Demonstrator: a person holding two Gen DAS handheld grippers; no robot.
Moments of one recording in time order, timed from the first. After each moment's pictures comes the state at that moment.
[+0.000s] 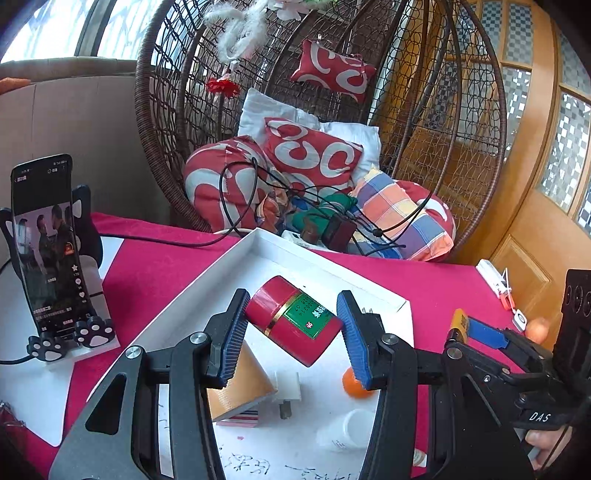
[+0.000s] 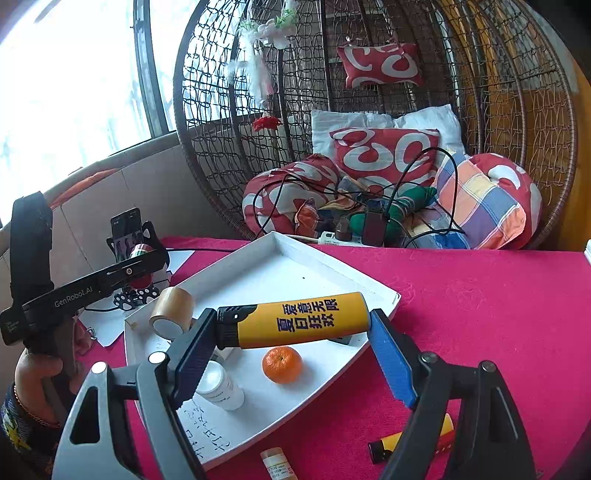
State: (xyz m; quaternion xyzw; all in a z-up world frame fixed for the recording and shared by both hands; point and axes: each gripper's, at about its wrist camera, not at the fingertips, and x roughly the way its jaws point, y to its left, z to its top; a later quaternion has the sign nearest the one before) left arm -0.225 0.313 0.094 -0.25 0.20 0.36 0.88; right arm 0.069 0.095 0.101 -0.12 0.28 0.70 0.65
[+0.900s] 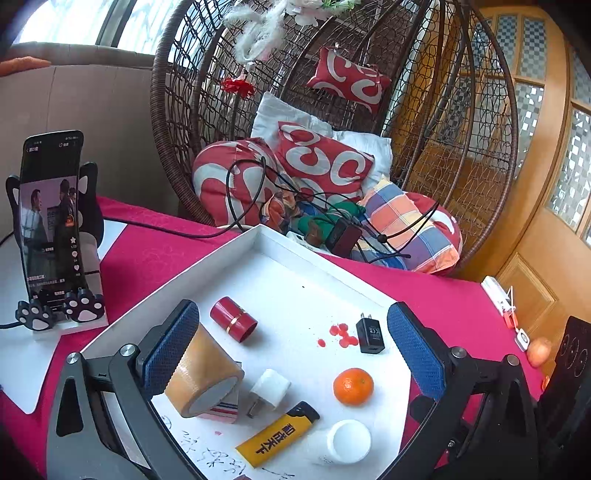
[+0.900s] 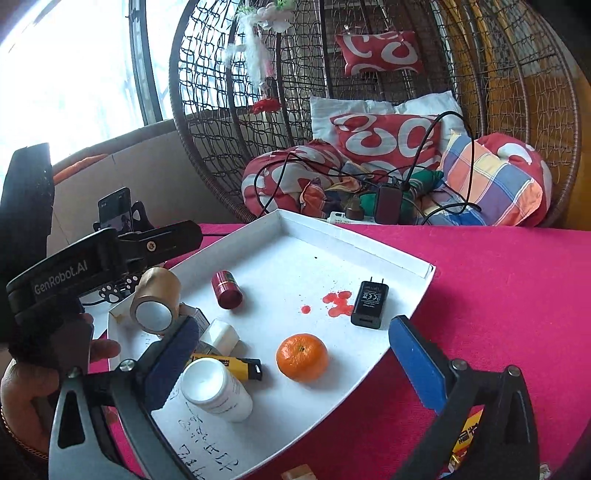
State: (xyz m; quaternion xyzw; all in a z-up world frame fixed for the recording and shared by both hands) left arm -0.227 0.292 0.090 -0.27 0.16 0.38 0.87; right arm 0.050 0.087 0.076 -0.11 0.27 0.68 0.67
